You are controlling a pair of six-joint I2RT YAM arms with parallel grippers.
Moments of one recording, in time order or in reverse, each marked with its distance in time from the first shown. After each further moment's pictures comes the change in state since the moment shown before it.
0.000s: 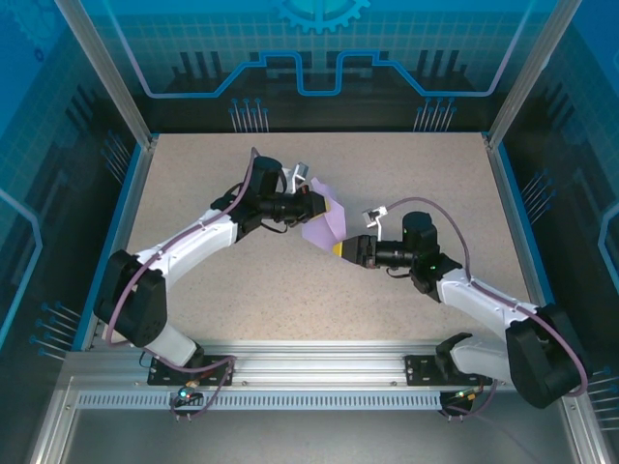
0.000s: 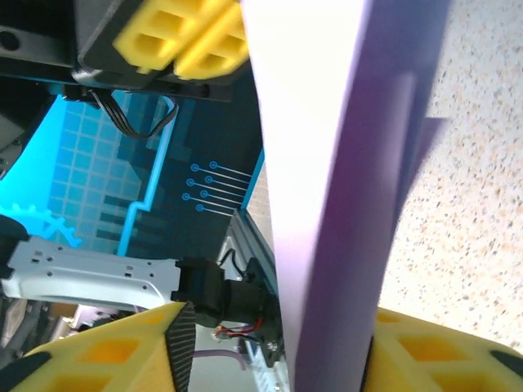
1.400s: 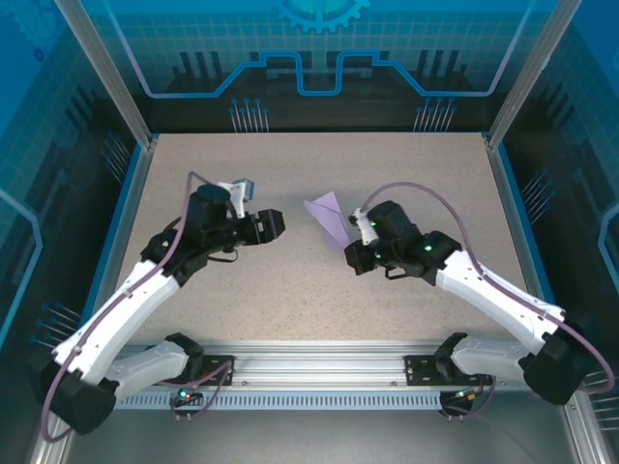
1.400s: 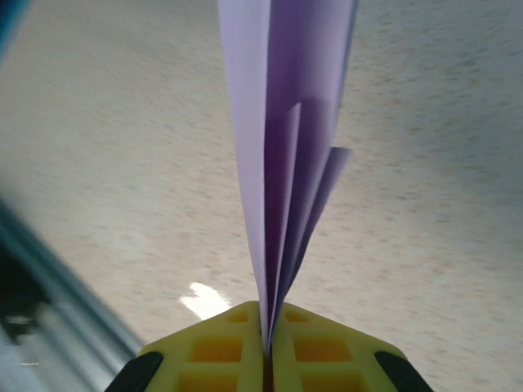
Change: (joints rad) left arm 0.028 -0.571 -0.163 -0.425 -0.448 0.272; right arm 0.303 0.021 0.481 -1.031 0.811 -0.558
